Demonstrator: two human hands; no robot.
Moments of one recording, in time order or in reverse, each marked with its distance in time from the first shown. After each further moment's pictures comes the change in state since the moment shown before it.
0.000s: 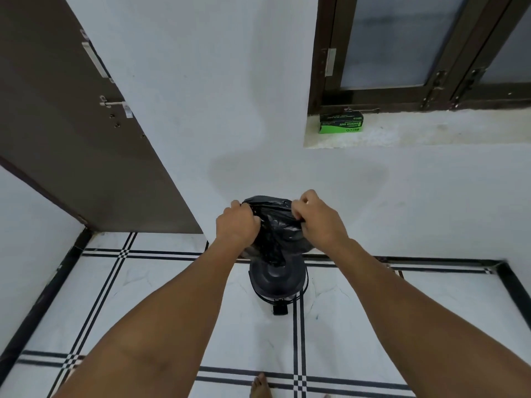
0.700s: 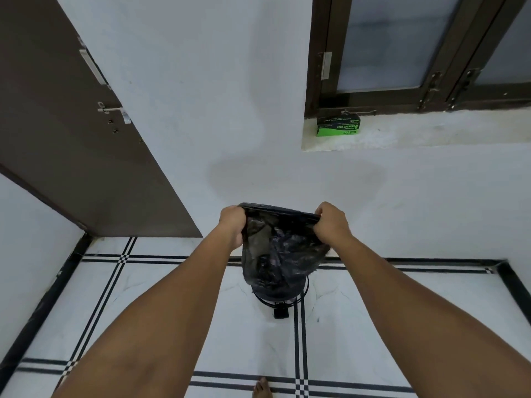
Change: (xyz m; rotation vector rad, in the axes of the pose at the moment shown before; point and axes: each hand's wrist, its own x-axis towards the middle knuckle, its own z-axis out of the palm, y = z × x) left_hand 0.021 -0.003 -0.006 -1.545 -0.222 -0.629; right_hand 0.013 0.025 0.007 0.308 -0.108 0.674
